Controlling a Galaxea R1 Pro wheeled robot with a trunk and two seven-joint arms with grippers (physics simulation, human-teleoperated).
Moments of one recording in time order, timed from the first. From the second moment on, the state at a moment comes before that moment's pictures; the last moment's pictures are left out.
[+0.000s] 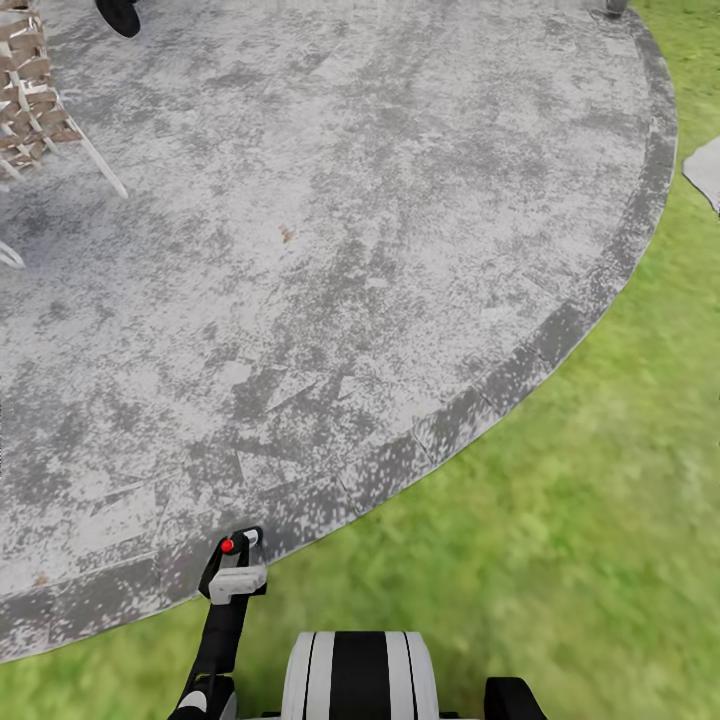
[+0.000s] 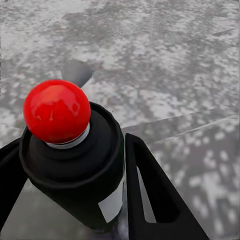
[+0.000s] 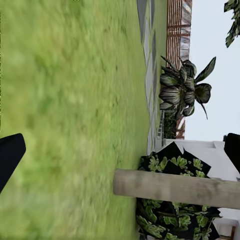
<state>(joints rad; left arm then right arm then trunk) -0.32 -0.10 0.12 -0.64 -0.07 -0.90 -0.02 -0.03 -0.42 -0.31 -0.15 -0.19 -0.56 -0.71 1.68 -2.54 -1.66</state>
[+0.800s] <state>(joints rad) -0.32 -0.10 0.12 -0.64 -0.07 -0.86 -0.02 -0.03 -0.42 -0.31 -0.15 -0.19 -0.56 -0.71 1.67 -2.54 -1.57</state>
